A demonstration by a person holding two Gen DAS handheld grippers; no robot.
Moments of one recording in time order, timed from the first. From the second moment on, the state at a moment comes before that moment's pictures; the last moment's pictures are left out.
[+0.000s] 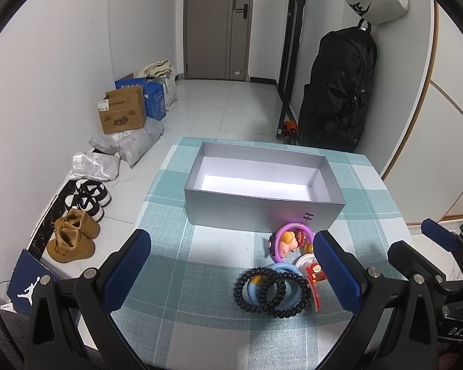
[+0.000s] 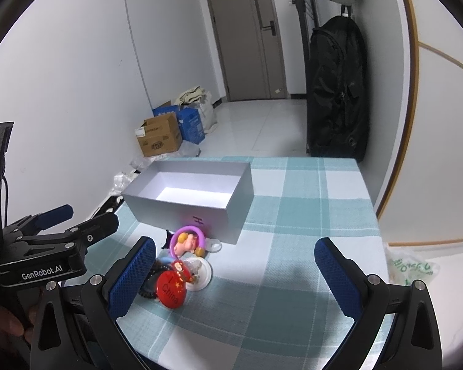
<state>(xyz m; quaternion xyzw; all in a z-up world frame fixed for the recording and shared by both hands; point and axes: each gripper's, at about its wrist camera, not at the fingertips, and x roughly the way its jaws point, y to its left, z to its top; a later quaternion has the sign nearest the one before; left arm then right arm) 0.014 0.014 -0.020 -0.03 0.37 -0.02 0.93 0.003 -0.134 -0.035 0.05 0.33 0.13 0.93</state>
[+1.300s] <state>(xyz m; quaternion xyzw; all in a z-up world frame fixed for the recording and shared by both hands) 0.040 0.036 -0.072 -0.09 0.54 -0.13 0.83 0.026 -0.091 -0.093 0.09 0.47 0.28 0.83</state>
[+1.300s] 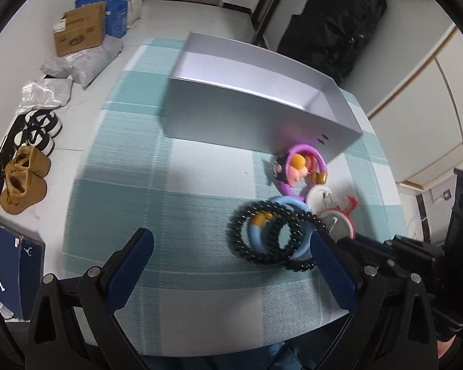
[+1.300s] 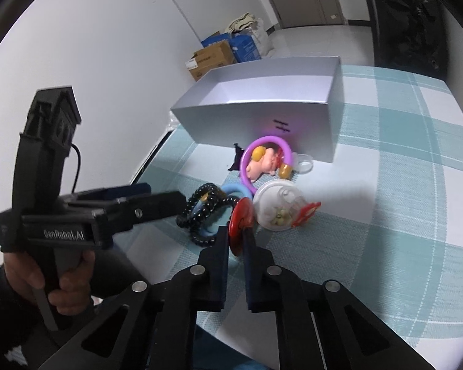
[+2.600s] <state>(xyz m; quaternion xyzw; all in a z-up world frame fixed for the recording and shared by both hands) 0.050 0.048 -0.036 -0.14 0.49 -0.16 0.84 0.033 -0.140 -0.038 0.19 0.39 0.28 0.86</state>
